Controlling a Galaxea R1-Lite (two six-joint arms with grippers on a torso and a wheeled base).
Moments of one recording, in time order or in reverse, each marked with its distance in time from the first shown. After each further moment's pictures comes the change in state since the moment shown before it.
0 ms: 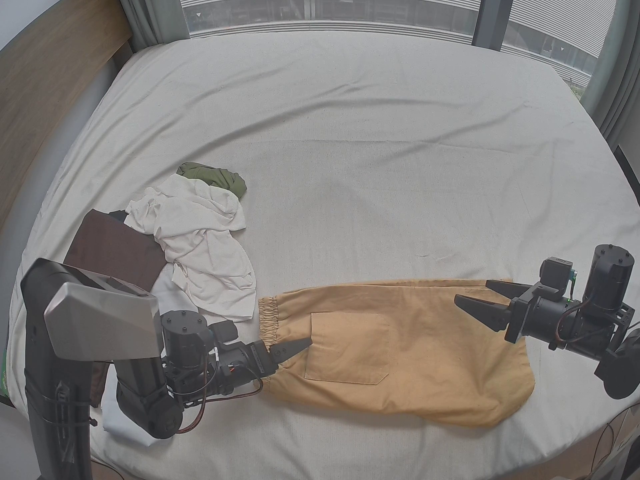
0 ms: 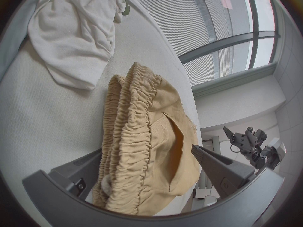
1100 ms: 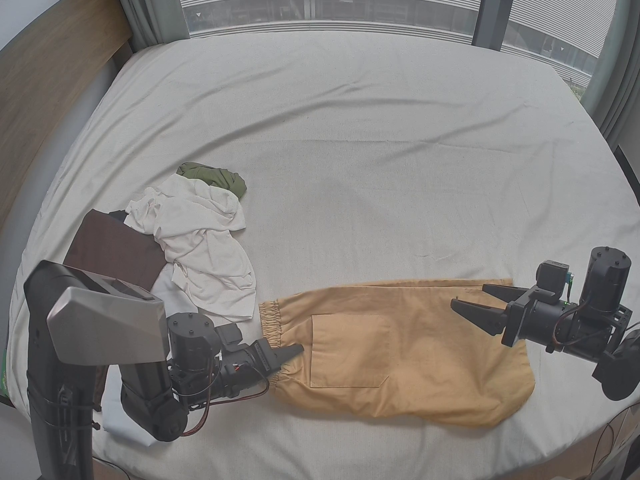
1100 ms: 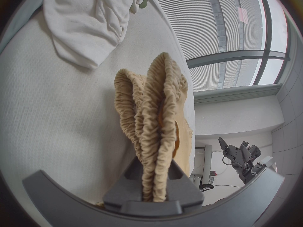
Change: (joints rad) left arm -0.027 0.000 0.015 -0.001 0.015 -0.149; right arm 0.011 0.013 0.003 0.000 -0.002 0.001
